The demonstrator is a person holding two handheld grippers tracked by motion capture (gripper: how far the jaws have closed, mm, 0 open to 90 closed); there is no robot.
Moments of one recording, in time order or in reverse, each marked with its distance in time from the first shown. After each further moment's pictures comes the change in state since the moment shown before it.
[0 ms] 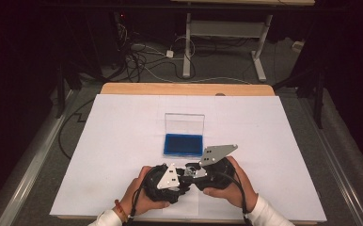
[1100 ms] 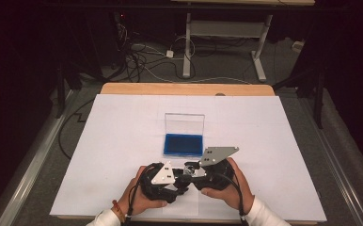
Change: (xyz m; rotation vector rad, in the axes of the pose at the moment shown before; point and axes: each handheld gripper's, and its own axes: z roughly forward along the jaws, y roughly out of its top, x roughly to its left) left arm 0.008 -0.008 -0.009 -0.035 -0.041 -0.052; right arm -0.001 -0.004 0.001 -0.062 -0.006 0.059
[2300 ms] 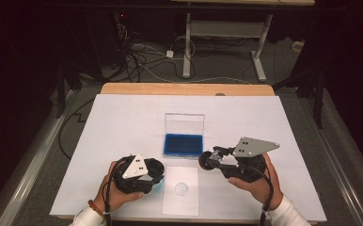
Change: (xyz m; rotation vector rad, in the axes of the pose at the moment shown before) left arm 0.025 -0.035 -0.053 -0.016 0.181 -0.063; right arm -0.025 -0.011 -0.068 -0.082 -0.206 -0.021
